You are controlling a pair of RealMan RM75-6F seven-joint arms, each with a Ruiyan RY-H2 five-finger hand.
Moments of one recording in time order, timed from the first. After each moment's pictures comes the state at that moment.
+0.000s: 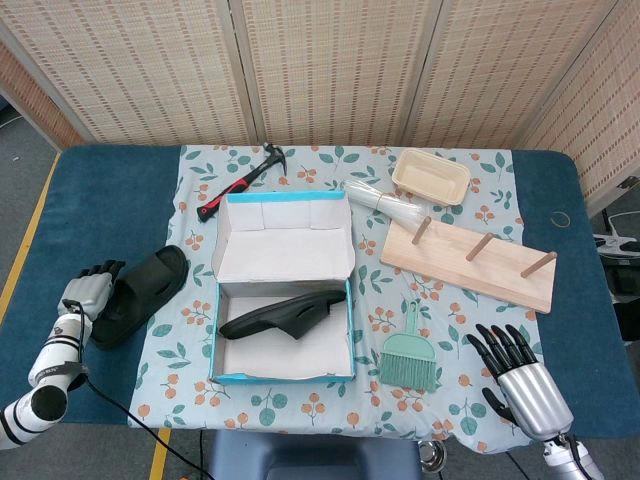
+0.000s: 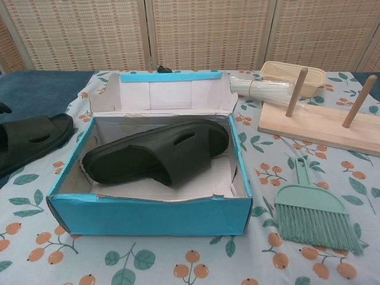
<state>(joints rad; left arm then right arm) -0.70 -1.16 -0.11 -1.56 0.46 0.78 0.50 0.05 -1.20 -0.10 -1.62 -1.80 1.49 -0.25</state>
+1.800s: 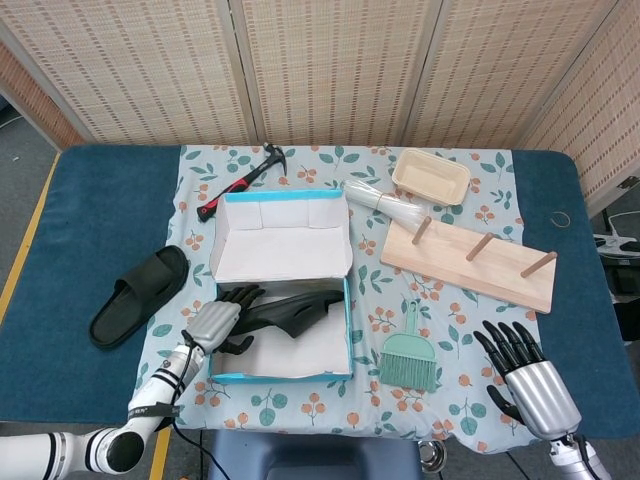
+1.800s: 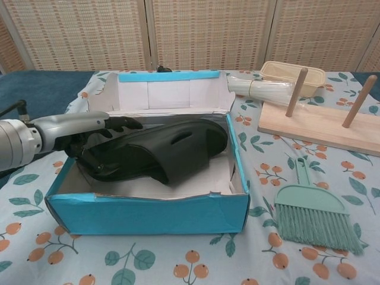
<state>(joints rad) -0.72 -1.44 -0.15 -1.80 0.85 0.91 0.40 0.04 -1.18 -0.10 -1.63 -1.80 1.51 -0.22</state>
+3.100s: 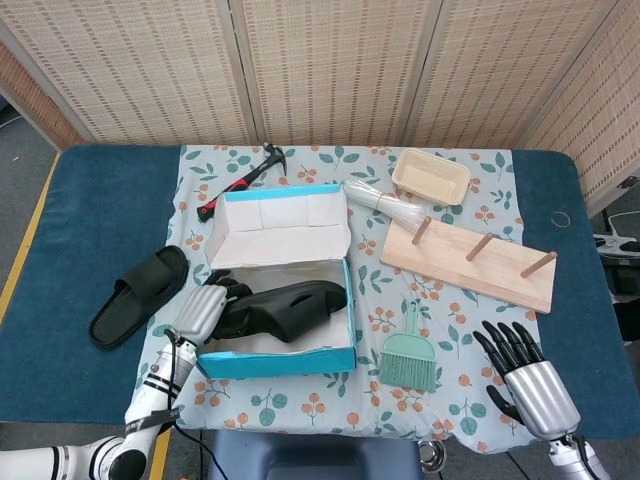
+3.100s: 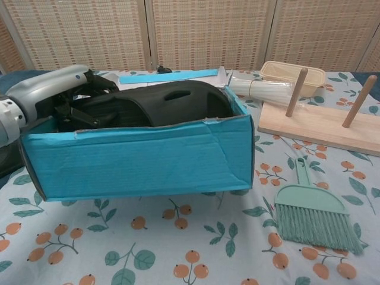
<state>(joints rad) -0.62 -1.50 -0.16 -1.76 1.13 1.18 0.17 0.04 -1.18 -0.10 -1.62 -1.80 1.51 -0.23</state>
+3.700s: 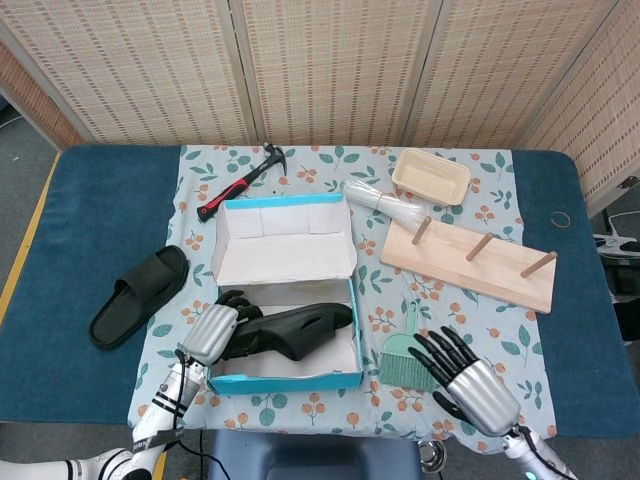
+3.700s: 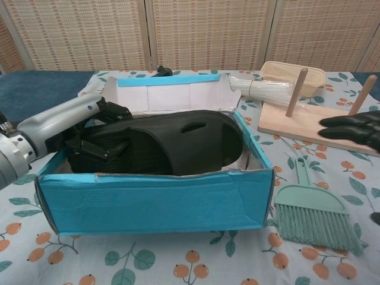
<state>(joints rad) -0.56 -1.61 -0.09 -1.67 1.30 1.20 0.14 0.20 -1.35 -0.10 -1.49 -2.01 1.44 -0.13</state>
